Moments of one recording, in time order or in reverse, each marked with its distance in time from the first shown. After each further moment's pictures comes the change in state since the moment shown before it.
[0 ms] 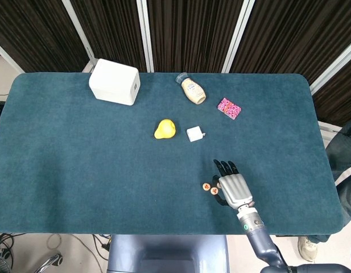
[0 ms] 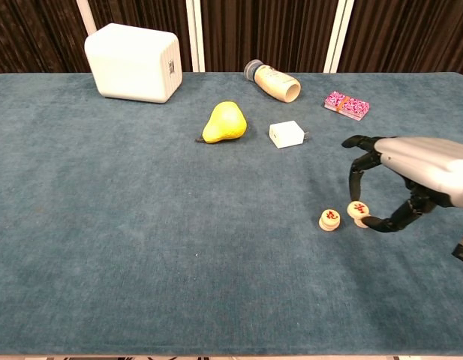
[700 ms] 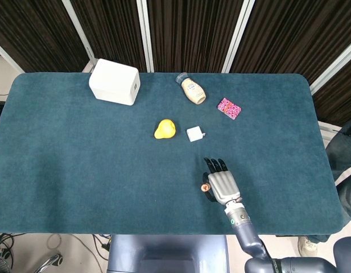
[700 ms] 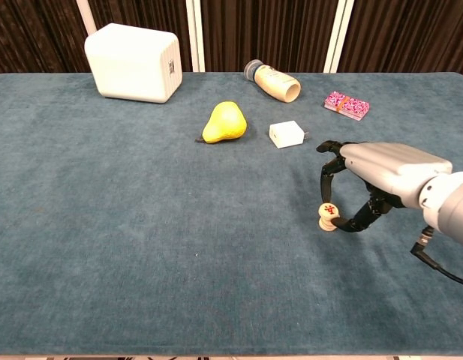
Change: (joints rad) left arm -0.003 0.001 -0.001 0.004 -0.004 -0.010 -0.007; right arm 0.031 -0.118 0.080 0.081 0.082 -0.043 -0.083
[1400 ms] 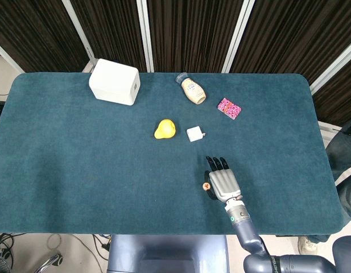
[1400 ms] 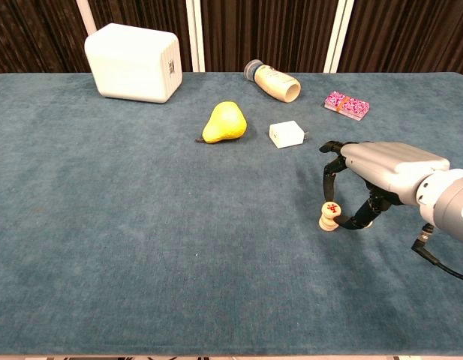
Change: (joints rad) left arm 0.001 0.000 -0.001 0.000 -0.001 0.005 0.001; right arm 0.006 0.000 0.014 0.016 0.037 -0.015 -0.032
